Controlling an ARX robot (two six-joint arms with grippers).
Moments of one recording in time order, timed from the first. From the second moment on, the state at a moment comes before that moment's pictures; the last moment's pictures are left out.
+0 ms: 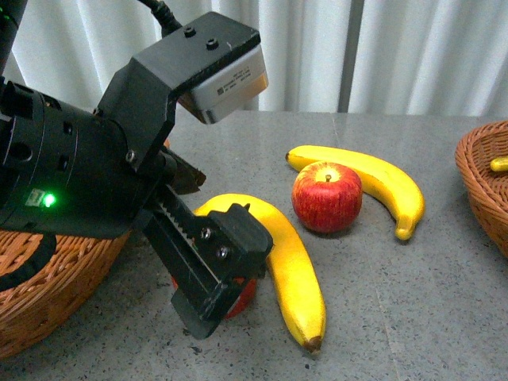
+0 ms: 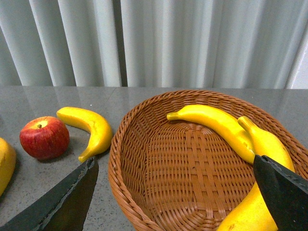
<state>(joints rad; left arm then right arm) -0.45 1.49 0.79 0.02 0.21 0.41 0.00 0.00 0.01 -0.01 0.00 0.00</state>
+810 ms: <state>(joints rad) -0.43 1.55 0.75 0.09 0.21 0.45 0.00 0.00 0.01 -0.01 0.00 0.01</state>
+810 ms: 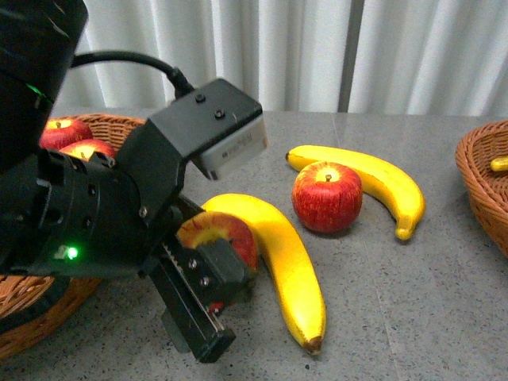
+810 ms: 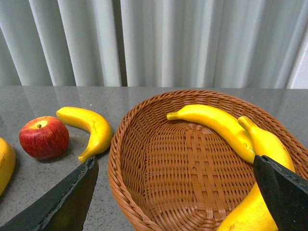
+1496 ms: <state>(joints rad) -0.18 1.27 0.62 0.23 -0.28 -0.19 0.00 0.00 0.01 -0.01 0.00 0.01</state>
